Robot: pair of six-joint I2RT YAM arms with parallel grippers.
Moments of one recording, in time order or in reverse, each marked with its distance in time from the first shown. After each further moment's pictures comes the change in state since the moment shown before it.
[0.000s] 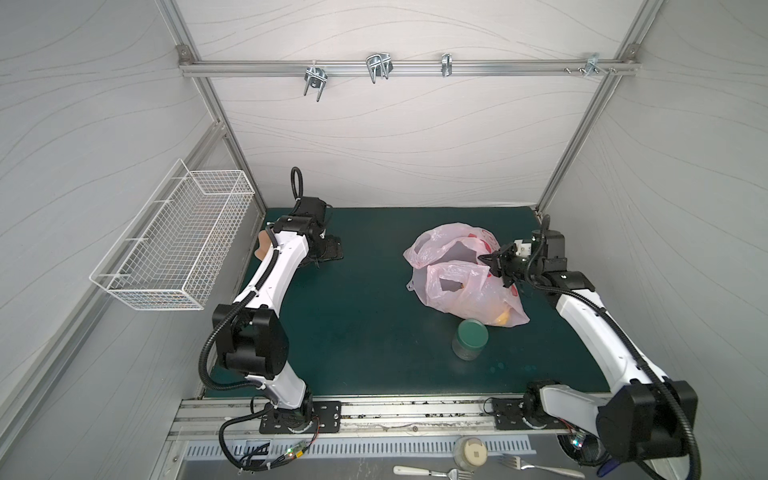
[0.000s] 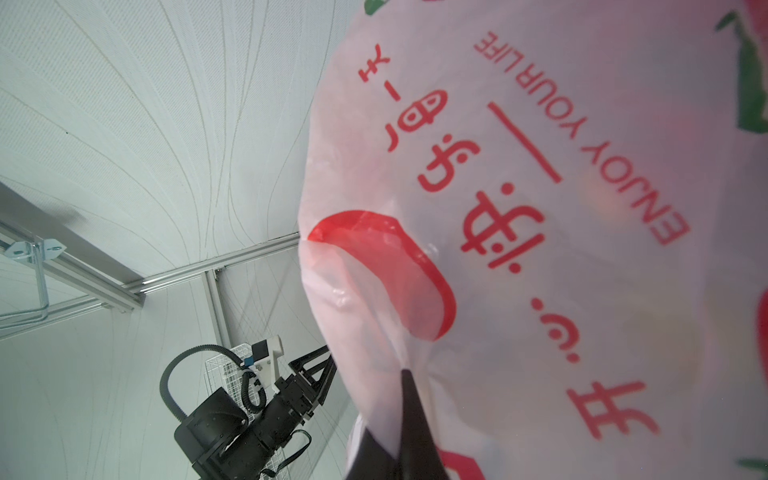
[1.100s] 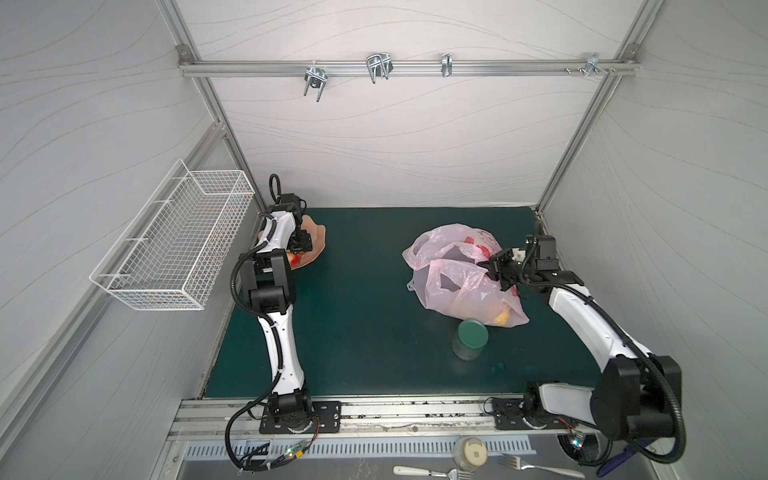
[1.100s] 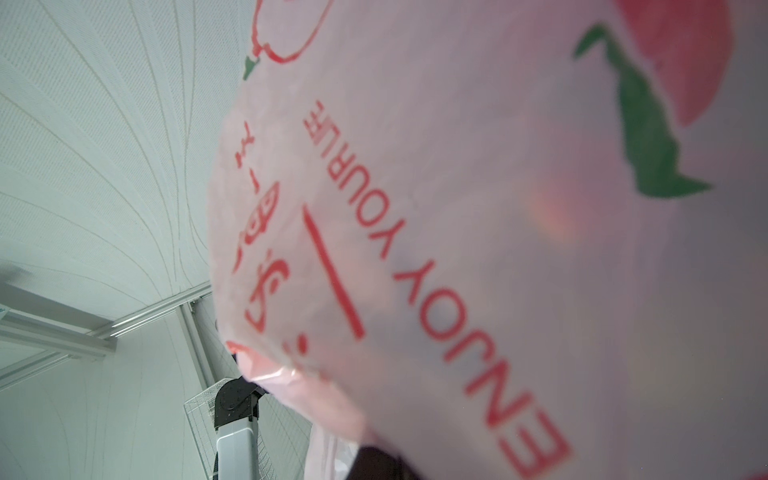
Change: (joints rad) left arm 0.242 0.605 0.447 0.008 -0.154 0.192; right arm -0.028 0.097 -0.048 0.047 -0.008 0.014
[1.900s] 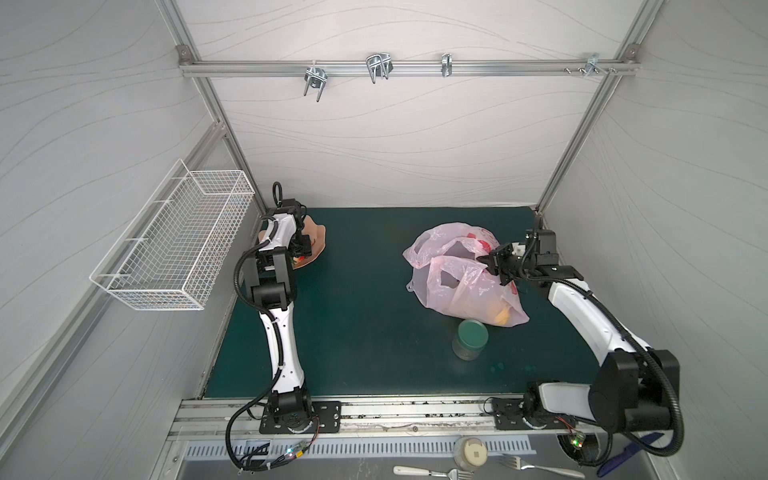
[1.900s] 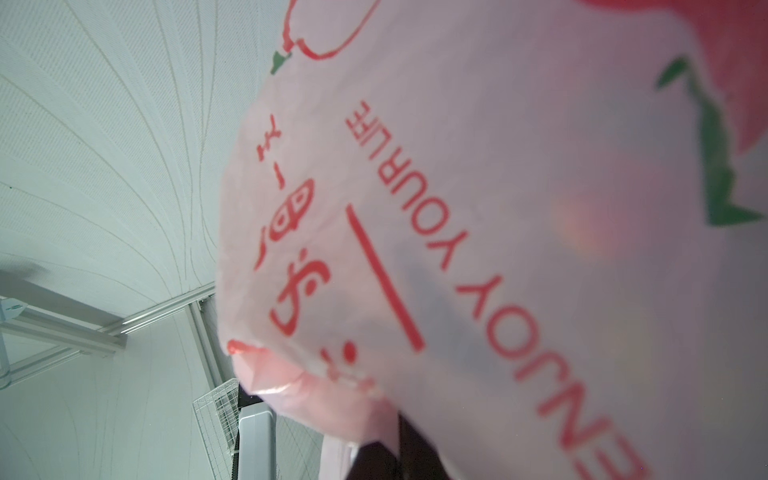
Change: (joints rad) left arm 0.013 0.066 0.022 -0.016 0.082 0.017; right arm 0.000 0.033 0.052 0.006 -0.001 -0.001
